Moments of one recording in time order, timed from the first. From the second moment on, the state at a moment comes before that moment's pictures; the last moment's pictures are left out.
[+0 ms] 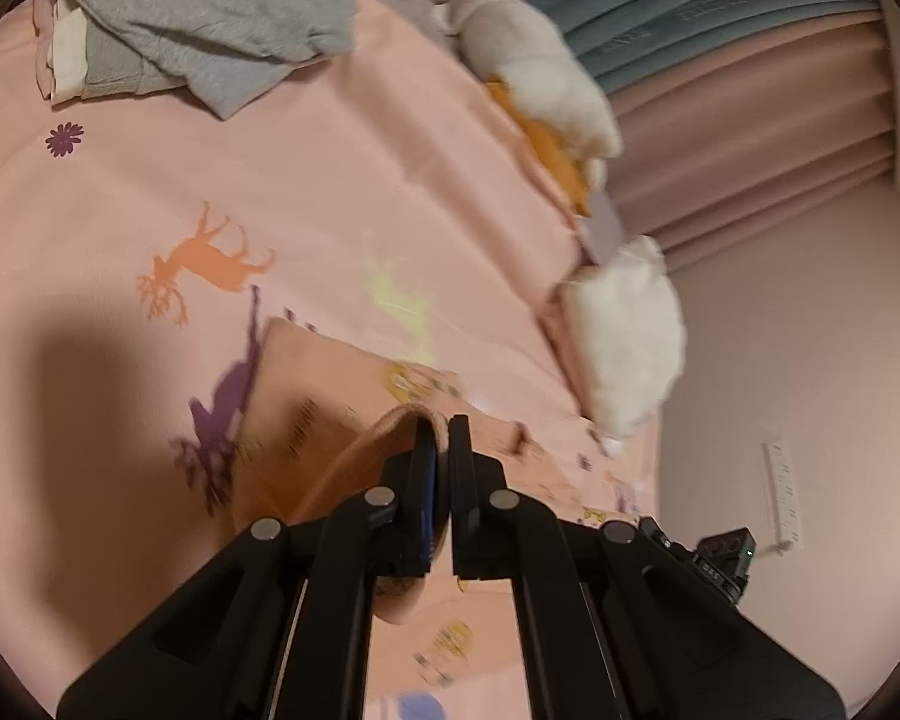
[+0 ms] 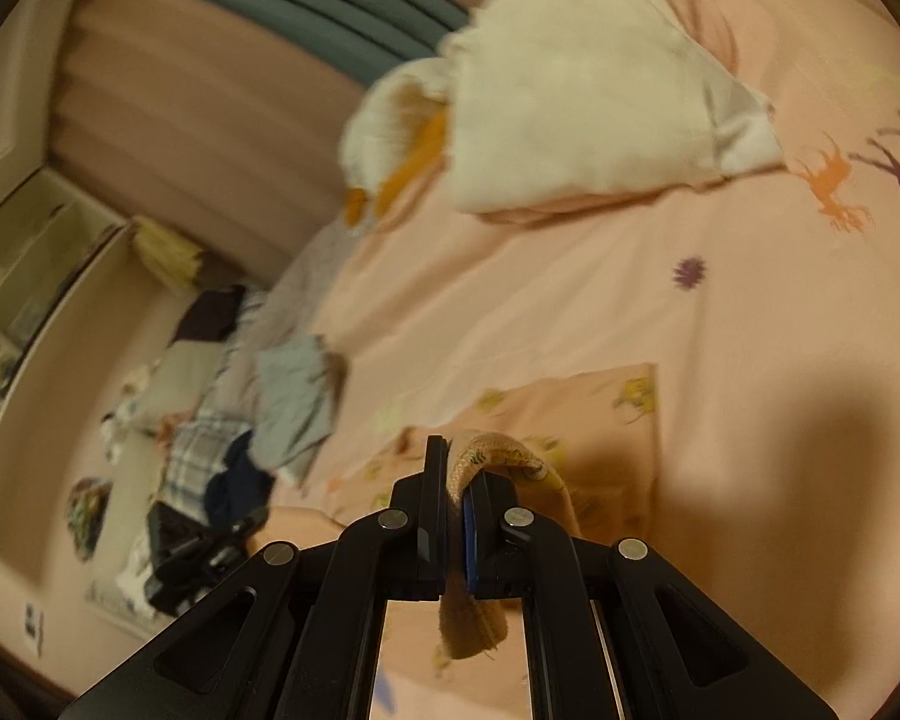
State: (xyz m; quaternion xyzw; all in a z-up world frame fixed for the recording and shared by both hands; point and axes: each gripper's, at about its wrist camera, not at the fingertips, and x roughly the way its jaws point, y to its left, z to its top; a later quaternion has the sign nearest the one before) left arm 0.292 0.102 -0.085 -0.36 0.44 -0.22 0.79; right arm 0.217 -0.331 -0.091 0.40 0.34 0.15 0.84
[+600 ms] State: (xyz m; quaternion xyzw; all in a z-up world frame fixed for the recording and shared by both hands) left arm 0.297 0.109 -0.115 -0.35 0.49 -0.21 0.77; right arm 0.212 -0.341 -0.117 0.40 0.42 0.15 0.80
